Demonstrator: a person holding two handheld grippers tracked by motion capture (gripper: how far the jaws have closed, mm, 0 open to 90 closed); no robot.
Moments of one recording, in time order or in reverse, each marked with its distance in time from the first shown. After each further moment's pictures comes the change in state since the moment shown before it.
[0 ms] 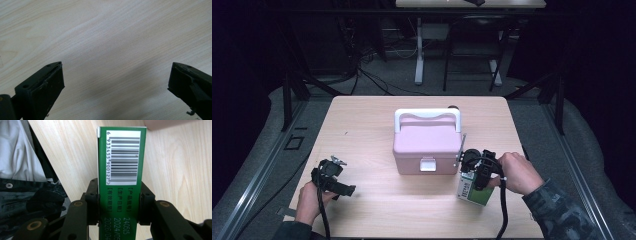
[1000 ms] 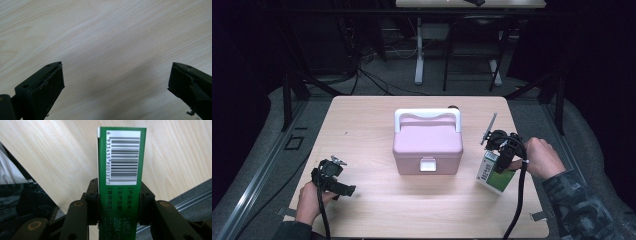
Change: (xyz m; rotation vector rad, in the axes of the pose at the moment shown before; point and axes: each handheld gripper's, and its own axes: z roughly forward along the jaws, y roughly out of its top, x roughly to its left) left arm 0.000 0.000 0.000 -0.001 -0.001 -0.001; right arm -0.065 -0.045 -0.010 -0.003 -0.016 0.214
